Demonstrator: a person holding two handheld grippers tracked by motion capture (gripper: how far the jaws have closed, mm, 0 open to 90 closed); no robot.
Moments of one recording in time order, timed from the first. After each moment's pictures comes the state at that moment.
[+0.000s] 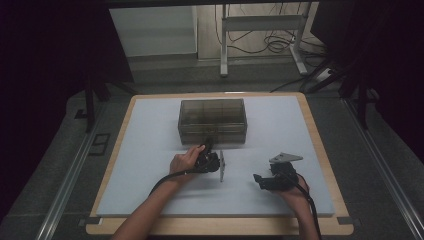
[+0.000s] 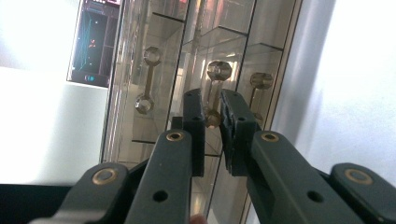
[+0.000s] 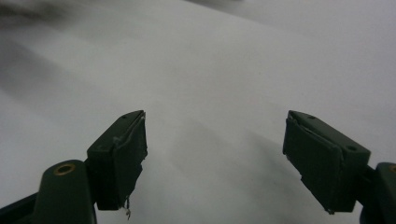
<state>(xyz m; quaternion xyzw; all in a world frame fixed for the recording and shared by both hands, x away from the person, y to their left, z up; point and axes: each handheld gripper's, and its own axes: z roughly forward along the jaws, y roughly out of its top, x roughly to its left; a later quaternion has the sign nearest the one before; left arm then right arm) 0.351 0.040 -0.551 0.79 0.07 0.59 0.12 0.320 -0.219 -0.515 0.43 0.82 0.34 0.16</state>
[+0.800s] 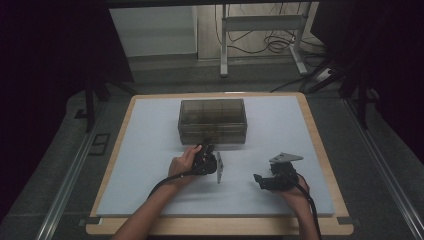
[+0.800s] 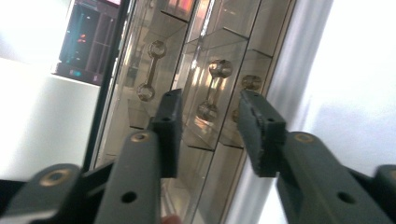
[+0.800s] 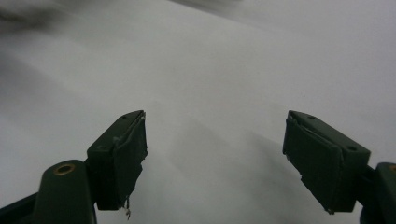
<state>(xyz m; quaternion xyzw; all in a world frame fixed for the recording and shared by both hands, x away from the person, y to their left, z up) 0.341 0.048 -0.544 0.80 0.10 0.57 0.16 0.320 -0.219 -0.515 0.43 0.82 0.34 0.16</state>
